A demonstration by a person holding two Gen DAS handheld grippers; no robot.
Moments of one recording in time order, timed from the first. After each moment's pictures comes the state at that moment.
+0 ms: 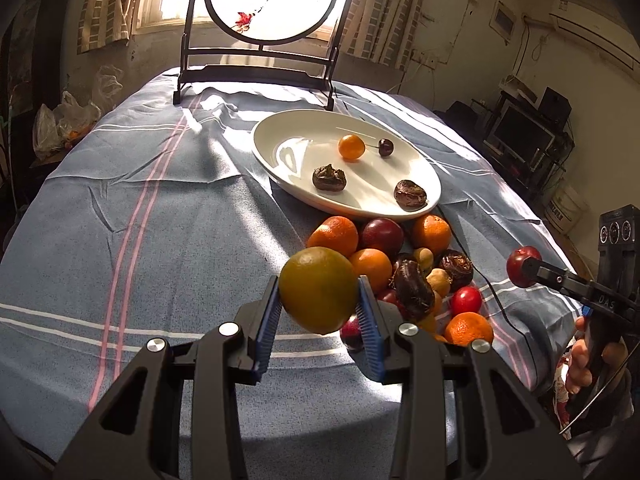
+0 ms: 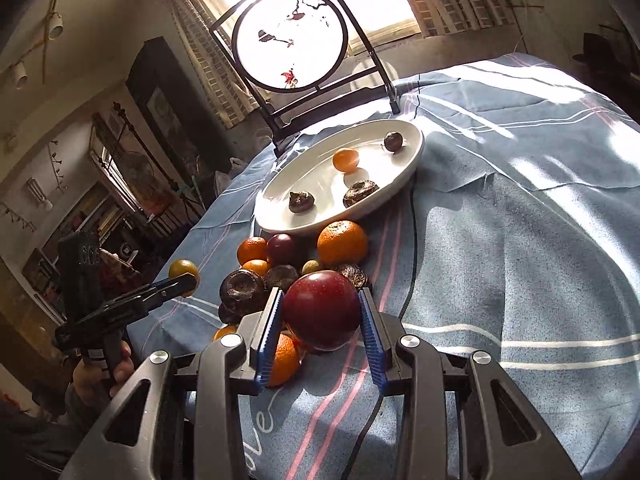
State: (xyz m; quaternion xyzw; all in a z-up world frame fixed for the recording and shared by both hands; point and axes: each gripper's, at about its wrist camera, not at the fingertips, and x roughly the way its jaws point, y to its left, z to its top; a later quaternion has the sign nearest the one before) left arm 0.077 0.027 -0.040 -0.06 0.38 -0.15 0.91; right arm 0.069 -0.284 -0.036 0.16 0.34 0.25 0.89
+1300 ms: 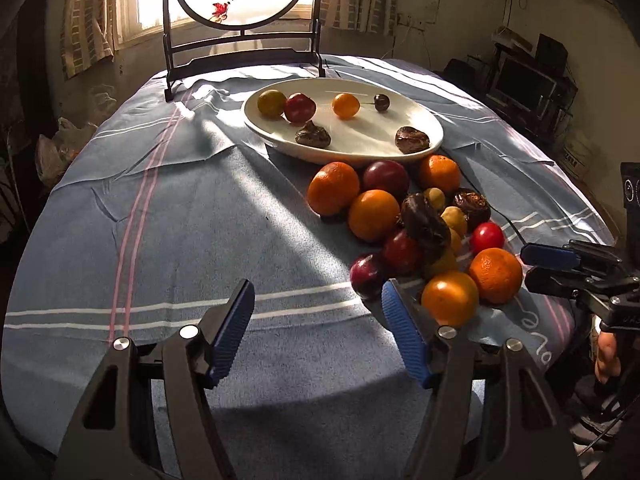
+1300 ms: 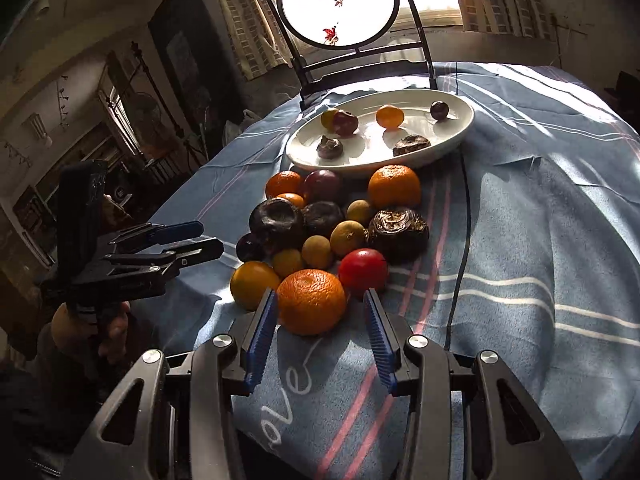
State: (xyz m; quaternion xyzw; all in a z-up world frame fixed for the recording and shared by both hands) left arm 0.055 0.017 -0.068 0.03 0.40 -0.14 0.90; right arm 0.033 -0.227 -0.069 0.07 0.39 0.28 0.88
